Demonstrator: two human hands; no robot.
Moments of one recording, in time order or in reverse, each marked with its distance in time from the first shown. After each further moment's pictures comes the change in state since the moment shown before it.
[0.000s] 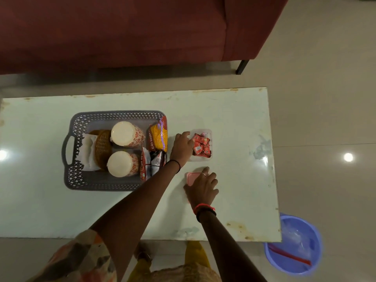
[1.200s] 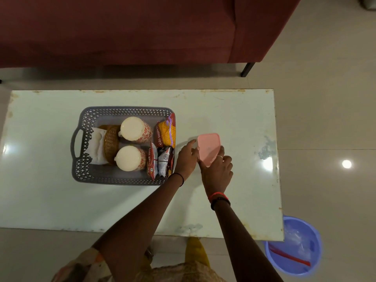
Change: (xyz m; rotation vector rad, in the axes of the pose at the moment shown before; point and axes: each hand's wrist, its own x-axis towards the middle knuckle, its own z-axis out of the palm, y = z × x) left_hand -0.046 -0.017 0.001 -0.196 -0.028 0.017; right_hand 0.015 -0.011 -0.043 0.199 0.322 -0.090
